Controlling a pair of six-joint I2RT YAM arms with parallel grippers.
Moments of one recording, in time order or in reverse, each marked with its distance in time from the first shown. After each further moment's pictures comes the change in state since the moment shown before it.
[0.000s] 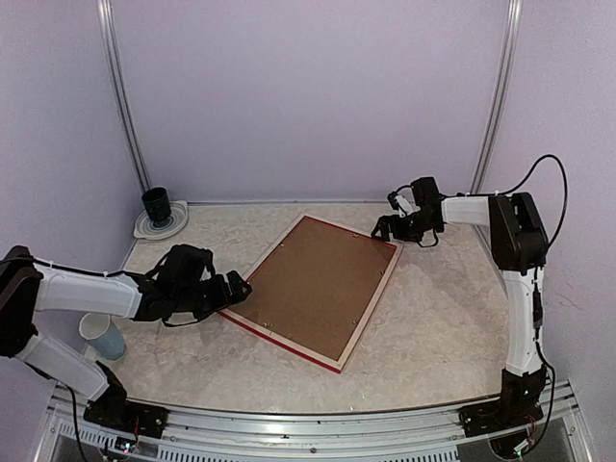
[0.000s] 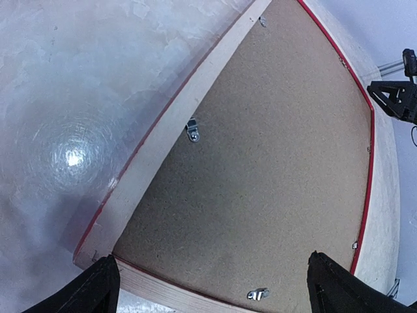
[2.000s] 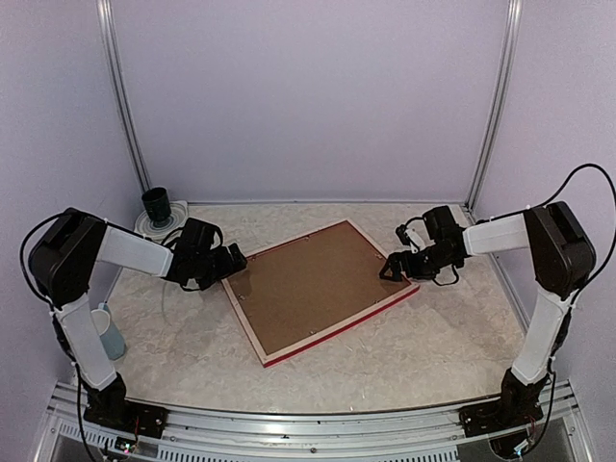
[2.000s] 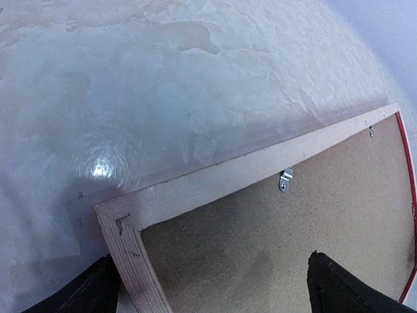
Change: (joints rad) left arm 0.201 0.385 0.304 0.033 -0.001 0.096; right arm 0.071 -0.394 -0.612 0.109 -0.024 0.038
